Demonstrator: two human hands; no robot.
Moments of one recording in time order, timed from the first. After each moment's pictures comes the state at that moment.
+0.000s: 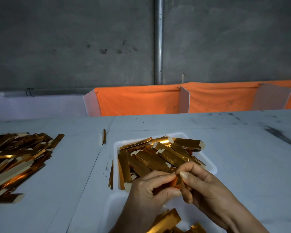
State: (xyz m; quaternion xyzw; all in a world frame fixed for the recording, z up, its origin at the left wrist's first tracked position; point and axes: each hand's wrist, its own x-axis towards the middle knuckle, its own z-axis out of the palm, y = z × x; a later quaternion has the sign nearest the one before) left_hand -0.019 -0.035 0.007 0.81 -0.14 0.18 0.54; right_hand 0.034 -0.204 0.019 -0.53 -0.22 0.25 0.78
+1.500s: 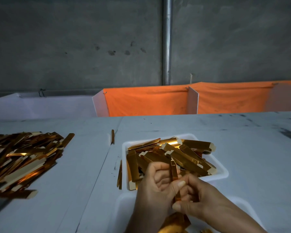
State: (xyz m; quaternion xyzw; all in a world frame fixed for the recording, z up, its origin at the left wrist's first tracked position) left_hand -0.016 -0.044 0.006 0.72 -0.01 0.16 0.68; right_hand 0.029 -0.196 0.022 -0.77 -0.23 0.26 0.54
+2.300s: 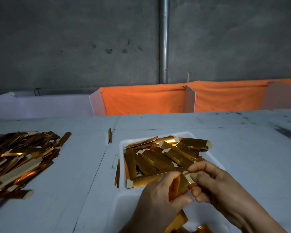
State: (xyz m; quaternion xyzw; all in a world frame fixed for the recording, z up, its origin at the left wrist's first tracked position) left_hand -0.020 -0.047 0.015 0.91 -0.04 0.04 0.40; right_hand 0.036 -0.212 0.031 -0.64 -0.09 0.22 0.73
